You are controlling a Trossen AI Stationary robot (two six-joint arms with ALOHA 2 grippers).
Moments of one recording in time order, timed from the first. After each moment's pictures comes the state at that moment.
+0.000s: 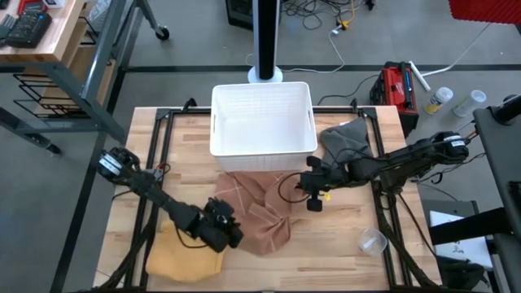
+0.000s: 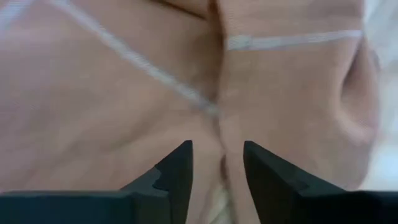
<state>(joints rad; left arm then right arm) -0.59 1.71 0.88 -0.24 -0.51 -1.35 0.13 1.37 0.69 -0.16 0.16 0.07</state>
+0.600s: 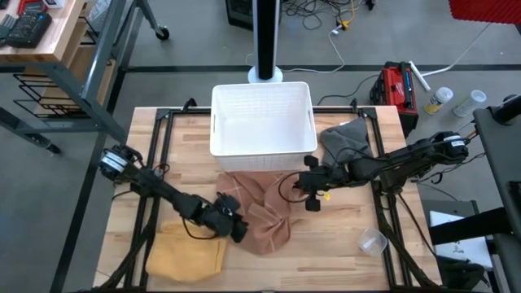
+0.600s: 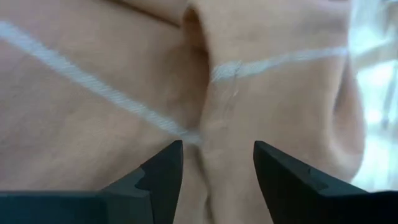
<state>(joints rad) -0.47 1.71 0.75 0.10 -0.36 -1.20 0.13 1.37 0.69 -0.08 0.16 0.03</state>
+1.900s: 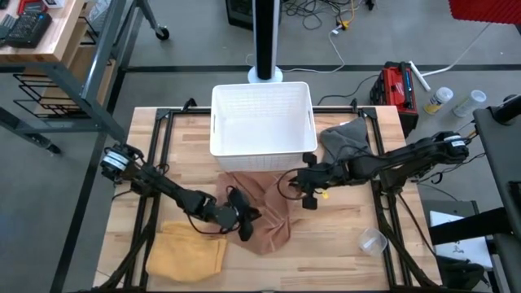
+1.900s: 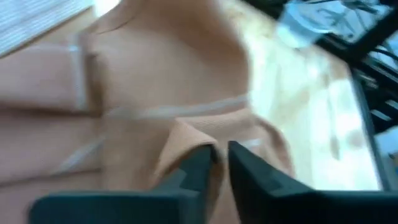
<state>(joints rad) -0.43 1.72 0.80 0.35 -0.46 -0.73 0.13 1.37 0.77 -0.15 0.18 0.04</state>
